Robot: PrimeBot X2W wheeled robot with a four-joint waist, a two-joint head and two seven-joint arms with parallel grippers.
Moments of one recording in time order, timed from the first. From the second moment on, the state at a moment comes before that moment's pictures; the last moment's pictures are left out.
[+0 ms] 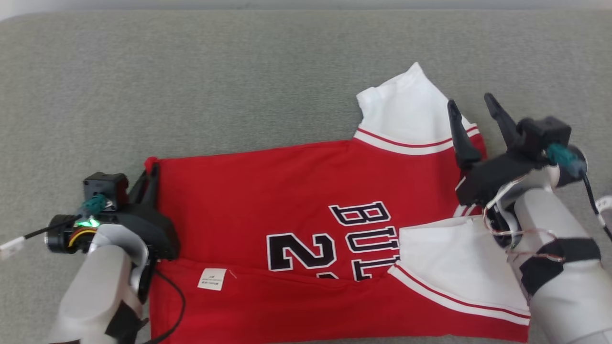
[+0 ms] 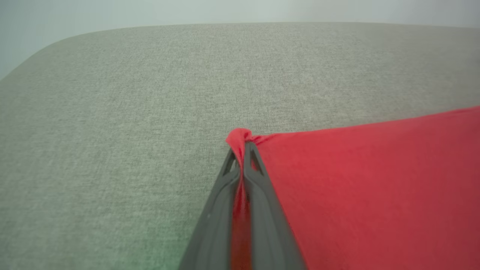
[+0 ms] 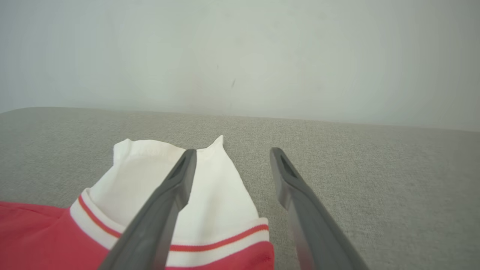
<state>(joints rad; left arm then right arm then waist) -0.72 0.22 -0.23 0.92 -0.35 -0.13 -0.20 -0.71 -0.30 0.23 0.70 0.32 0.13 -0.24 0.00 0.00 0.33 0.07</state>
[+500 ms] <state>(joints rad) -0.77 0.10 -0.32 0.92 -0.34 -0.13 -0.25 -1.01 -0.38 0.37 0.98 0.35 0.13 -0.04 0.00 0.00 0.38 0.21</state>
